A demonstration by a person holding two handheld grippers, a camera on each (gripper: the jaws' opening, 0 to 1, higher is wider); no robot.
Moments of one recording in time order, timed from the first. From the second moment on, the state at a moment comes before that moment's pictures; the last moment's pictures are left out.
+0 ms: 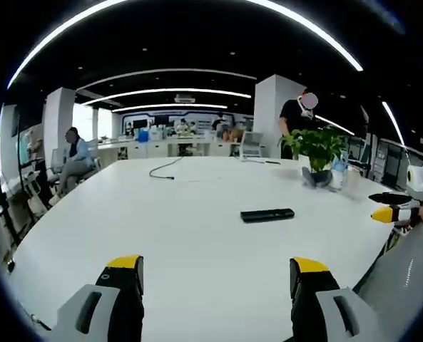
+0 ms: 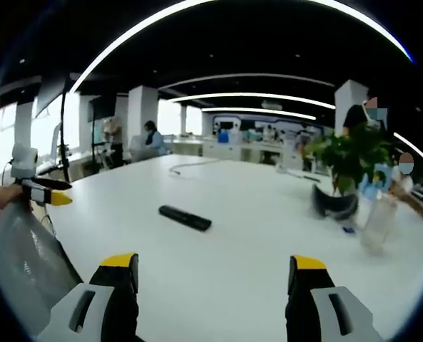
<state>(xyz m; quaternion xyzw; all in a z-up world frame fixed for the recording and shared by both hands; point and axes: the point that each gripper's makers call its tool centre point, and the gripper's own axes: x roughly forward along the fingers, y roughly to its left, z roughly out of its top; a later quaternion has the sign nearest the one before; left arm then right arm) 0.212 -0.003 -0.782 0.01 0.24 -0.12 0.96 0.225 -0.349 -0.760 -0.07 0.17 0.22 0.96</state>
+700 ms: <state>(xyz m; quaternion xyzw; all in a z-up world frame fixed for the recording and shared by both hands) 0.235 -0.061 -0.777 -0.07 0.33 -0.25 0.91 0.226 -0.353 -0.759 -0.09 0.17 0.21 0.96</state>
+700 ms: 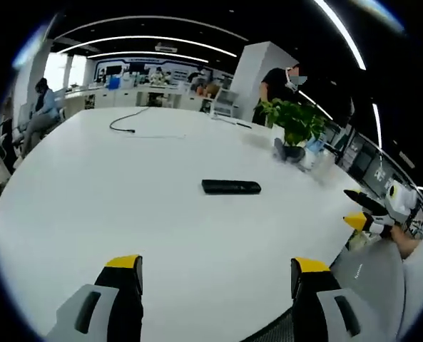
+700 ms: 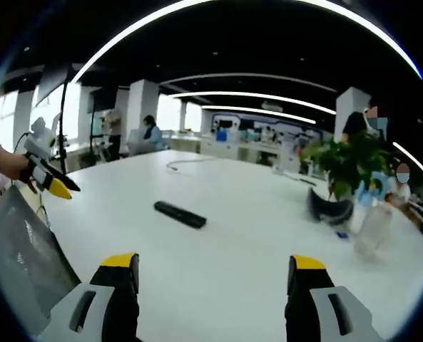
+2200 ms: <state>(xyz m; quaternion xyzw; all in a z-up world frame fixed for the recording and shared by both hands) 0.376 -0.184 -0.818 0.20 0.37 -0.53 0.74 0.224 -0.358 -0.770 -0.11 0.19 0.21 0.95</state>
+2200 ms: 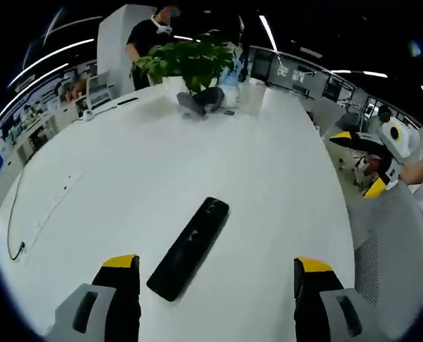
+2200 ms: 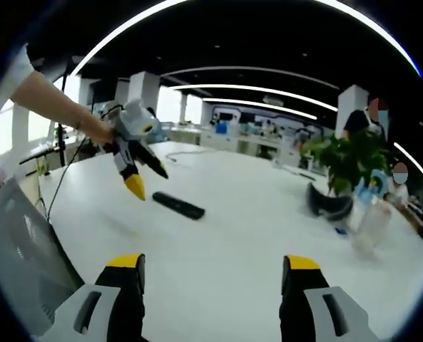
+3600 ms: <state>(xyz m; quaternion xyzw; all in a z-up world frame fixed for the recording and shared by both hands) 0.392 -0.176 -0.861 0.36 0.36 -0.59 0.62 0.221 -0.365 -0.784 -0.08 0.23 0.20 0.95</state>
